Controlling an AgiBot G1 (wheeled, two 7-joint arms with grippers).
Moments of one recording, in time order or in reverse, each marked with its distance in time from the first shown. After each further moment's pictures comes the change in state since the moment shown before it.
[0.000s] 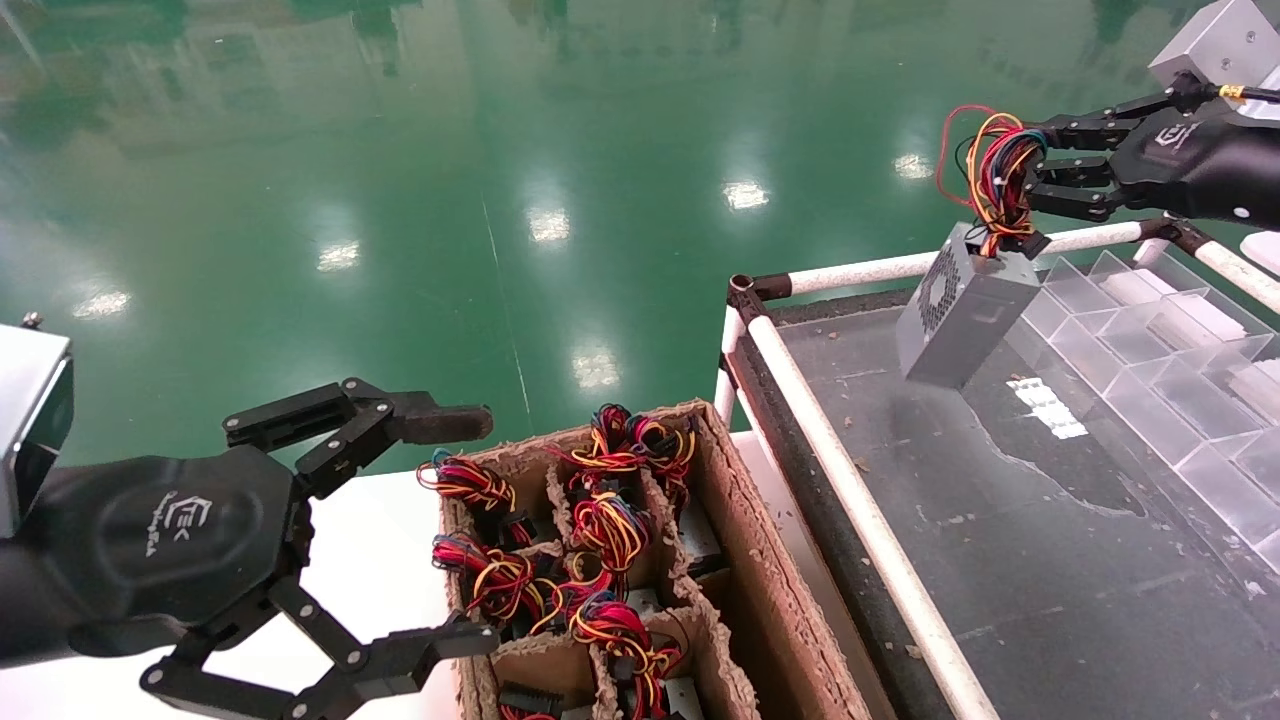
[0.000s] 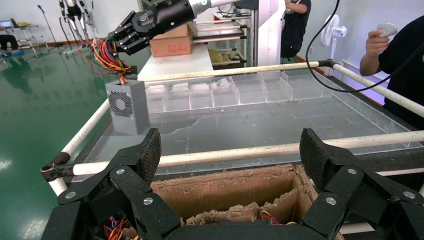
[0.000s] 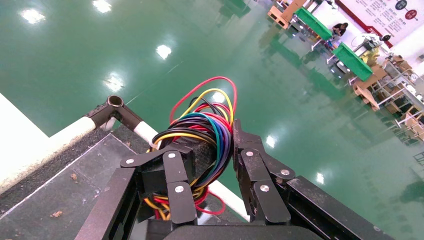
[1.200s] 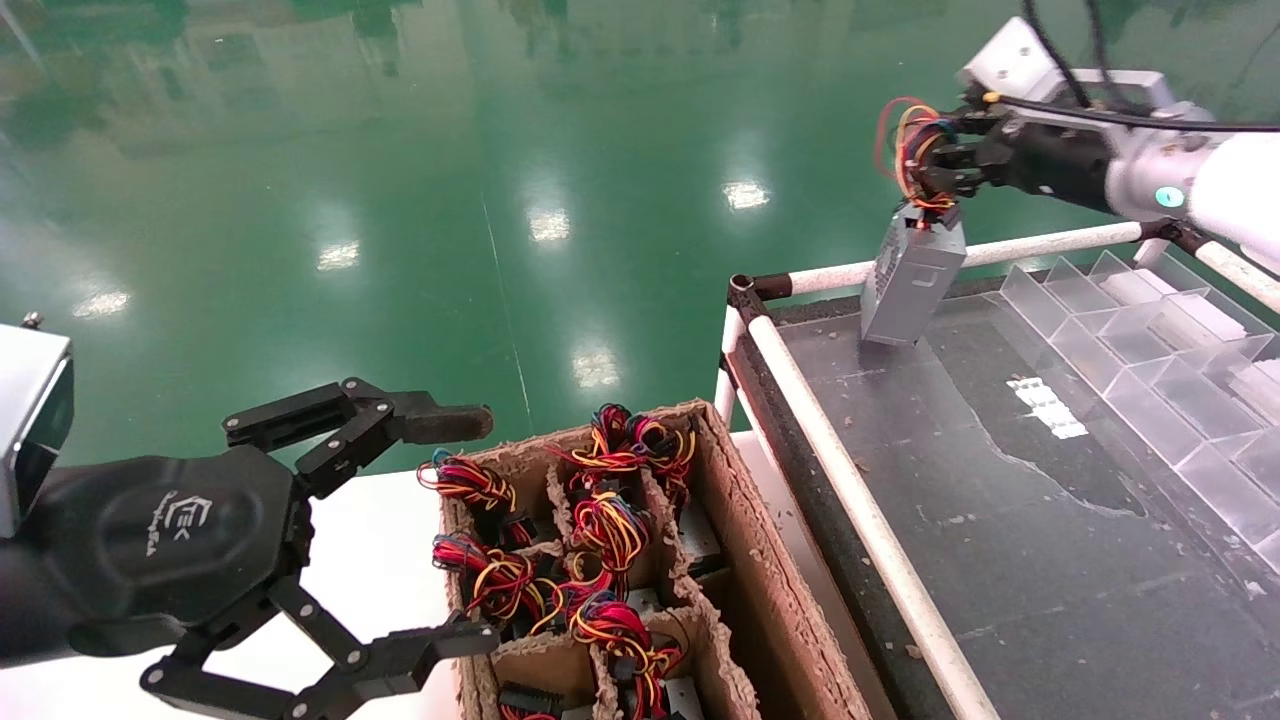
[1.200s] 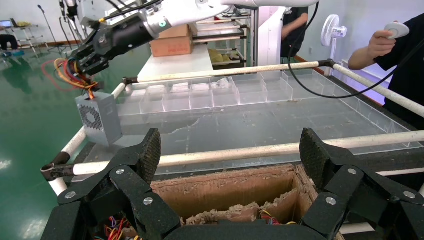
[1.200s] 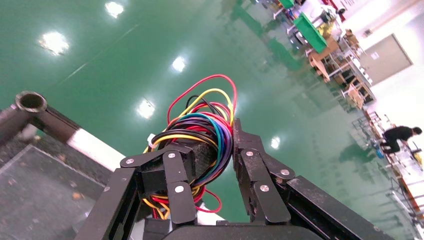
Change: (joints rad) left arm 0.000 0.000 0.001 0.000 -0.001 0.000 0.001; right arm -0.018 -0.288 -0.029 -0.092 -0.047 0.425 -0.038
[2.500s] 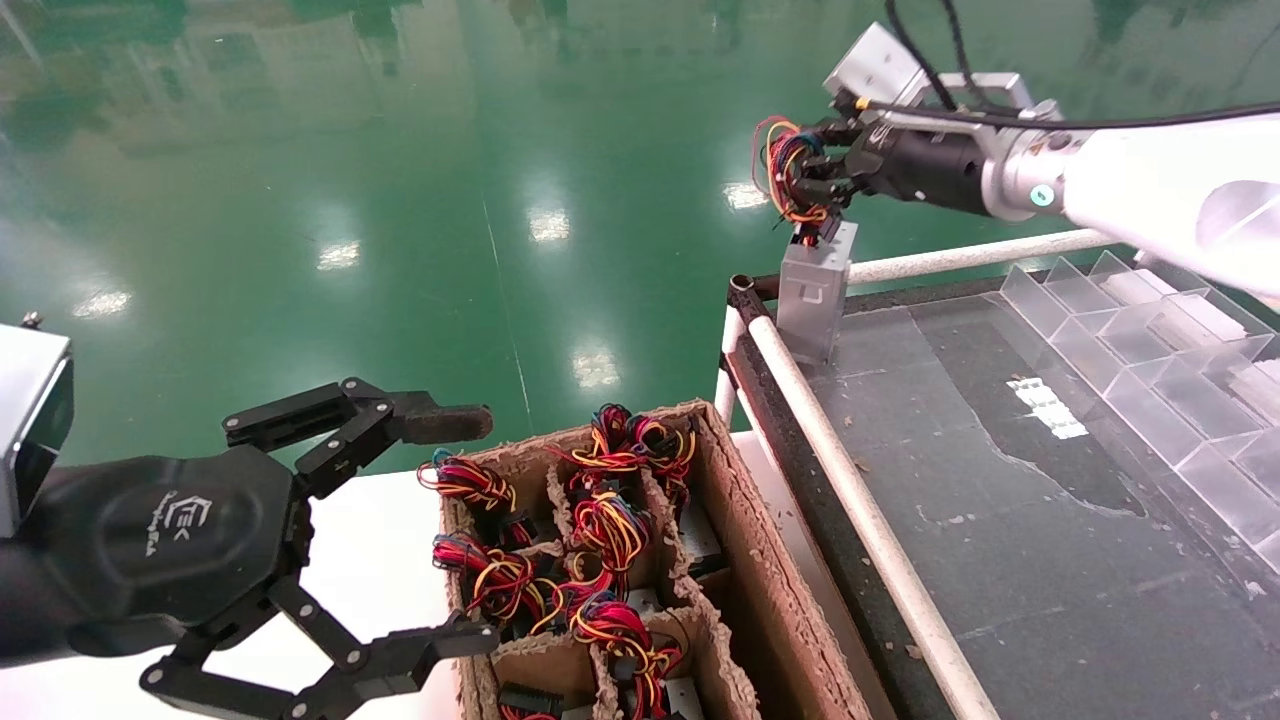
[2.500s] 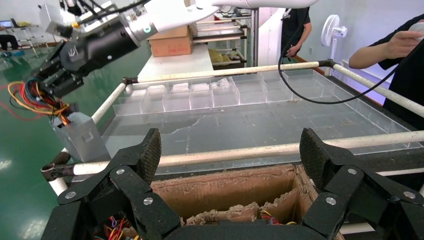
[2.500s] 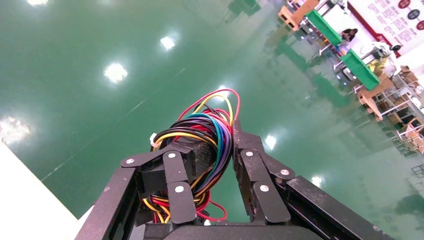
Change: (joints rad) left arm 0.000 0.000 0.001 0.000 -0.001 0.000 0.001; right arm 0.013 -0.102 0.005 -0.004 0.008 -0.109 0.035
